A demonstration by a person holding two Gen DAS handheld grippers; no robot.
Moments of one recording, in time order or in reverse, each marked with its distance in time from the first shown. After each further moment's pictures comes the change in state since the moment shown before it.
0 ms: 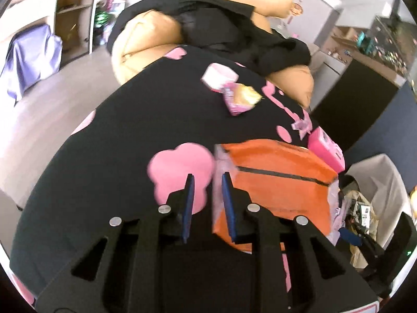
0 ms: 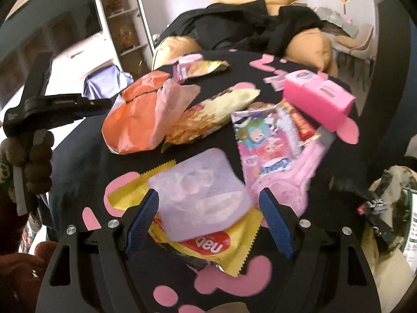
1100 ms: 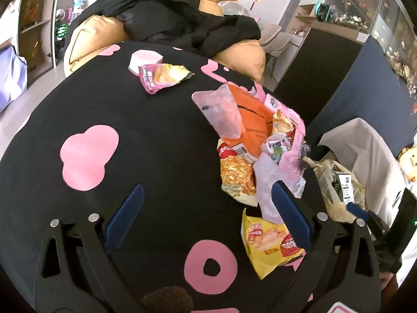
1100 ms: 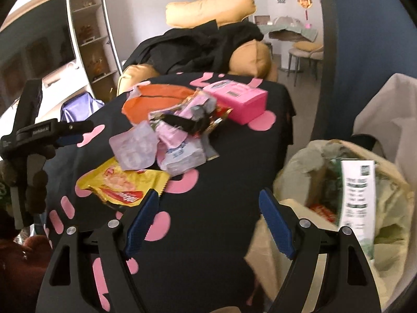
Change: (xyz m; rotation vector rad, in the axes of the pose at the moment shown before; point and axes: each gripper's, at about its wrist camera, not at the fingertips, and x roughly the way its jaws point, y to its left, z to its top) left arm 0.012 -0.096 -0.033 0.180 0.023 -0.134; right arm -0.079 -0.078 -0.046 0.116 -0.126 -0.126
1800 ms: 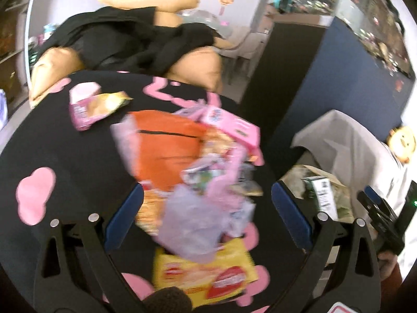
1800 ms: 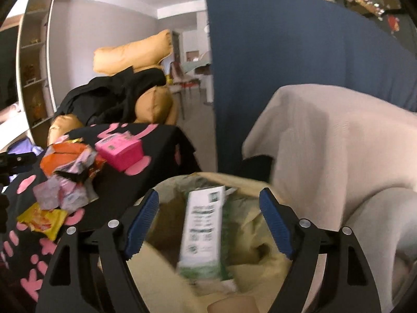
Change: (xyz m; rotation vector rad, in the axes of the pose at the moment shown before) left arm 0.019 -0.084 0.021 0.115 -0.056 -0.051; right arm -0.082 -0.123 -0.003 0.139 -0.231 -0.350
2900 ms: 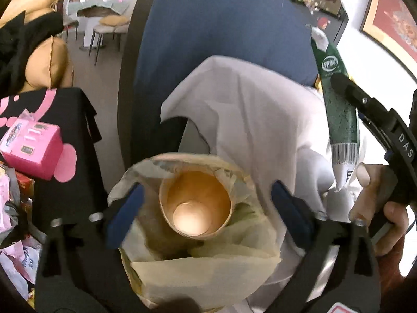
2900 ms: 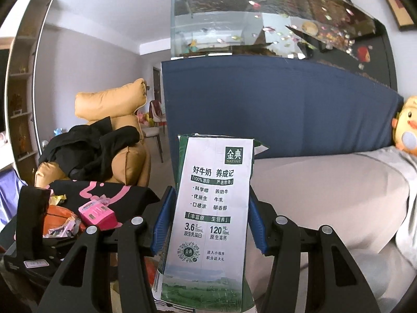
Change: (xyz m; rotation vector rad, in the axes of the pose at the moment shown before) left arm 0.091 -0.238 -0.005 0.288 0.191 -0.427; right arm -0.064 -0.067 0.090 0.047 -0.232 -0.127
